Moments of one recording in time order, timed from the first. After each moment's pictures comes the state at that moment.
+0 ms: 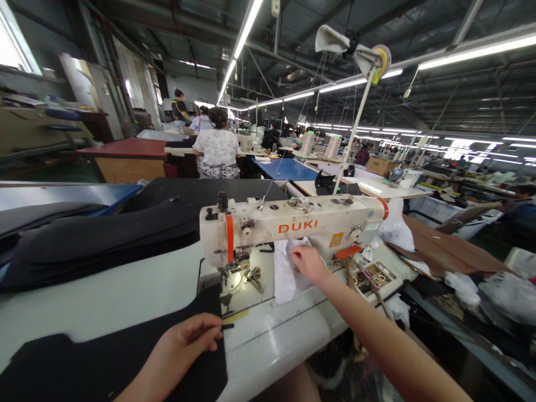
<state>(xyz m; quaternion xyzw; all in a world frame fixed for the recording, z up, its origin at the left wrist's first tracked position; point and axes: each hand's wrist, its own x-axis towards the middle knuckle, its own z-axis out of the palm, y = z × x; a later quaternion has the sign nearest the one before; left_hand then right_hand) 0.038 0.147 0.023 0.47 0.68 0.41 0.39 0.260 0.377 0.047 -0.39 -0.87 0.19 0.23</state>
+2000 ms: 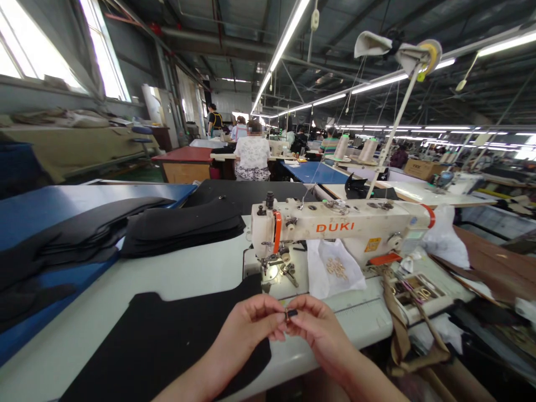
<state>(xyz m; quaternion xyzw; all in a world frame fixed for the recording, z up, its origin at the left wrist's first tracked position) 0.090 0.136 0.083 0.36 0.54 0.54 0.54 0.236 0.211 0.066 -0.27 -0.43 0.81 0.30</state>
